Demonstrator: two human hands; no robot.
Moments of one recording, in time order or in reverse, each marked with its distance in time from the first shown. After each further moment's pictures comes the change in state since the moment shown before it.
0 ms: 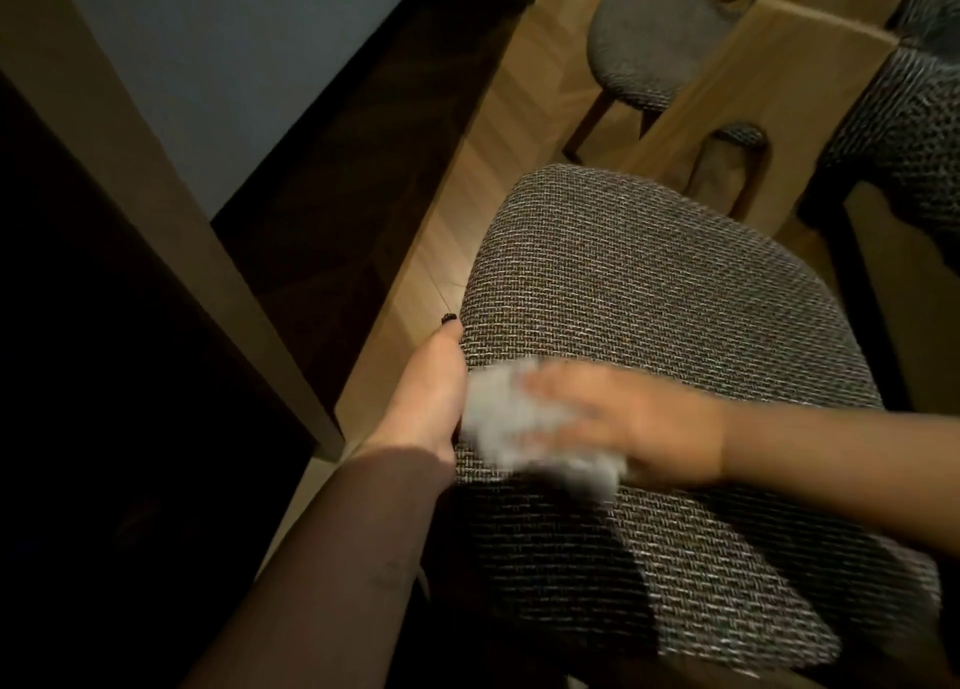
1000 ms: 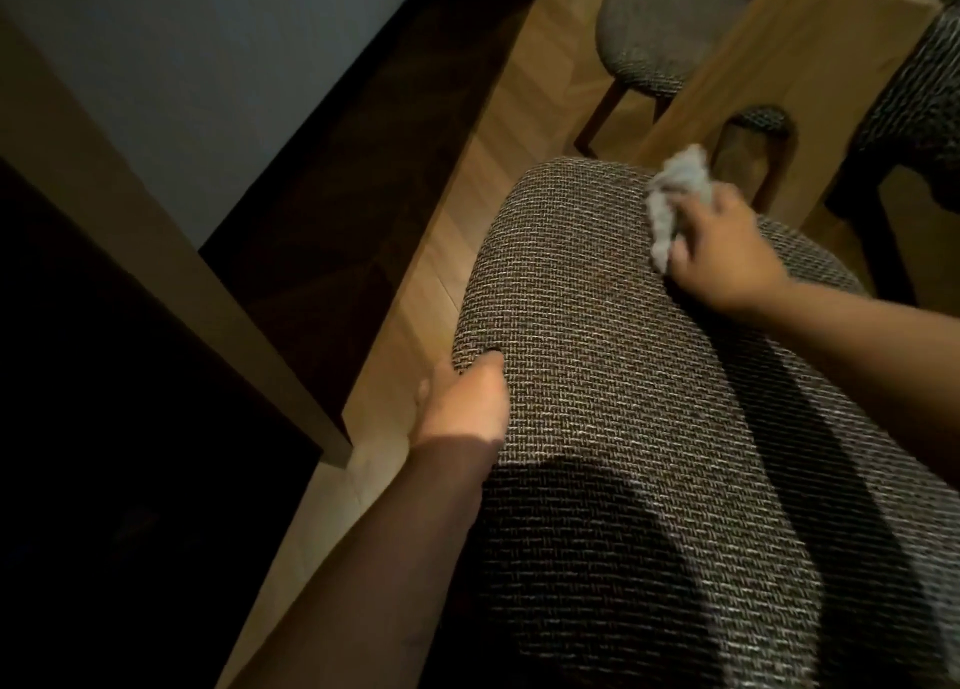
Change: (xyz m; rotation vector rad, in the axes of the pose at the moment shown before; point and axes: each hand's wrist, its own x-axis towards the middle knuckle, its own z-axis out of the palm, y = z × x) left_hand 0.023 -0.019 0.021 0.213 0.223 0.004; right_hand -0.032 0.140 -0.013 -0.091 0.437 0.985
